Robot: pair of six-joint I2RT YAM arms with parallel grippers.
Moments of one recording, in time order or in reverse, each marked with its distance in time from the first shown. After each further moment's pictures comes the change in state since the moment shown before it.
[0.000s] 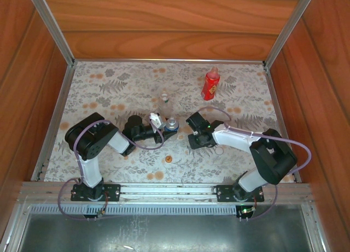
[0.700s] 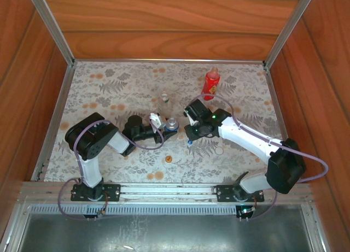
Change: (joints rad) left arm -0.003 0.005 0.000 0.005 0.003 0.003; right arm 0.052 -0.112 0.295 -0.302 -0.057 -0.112
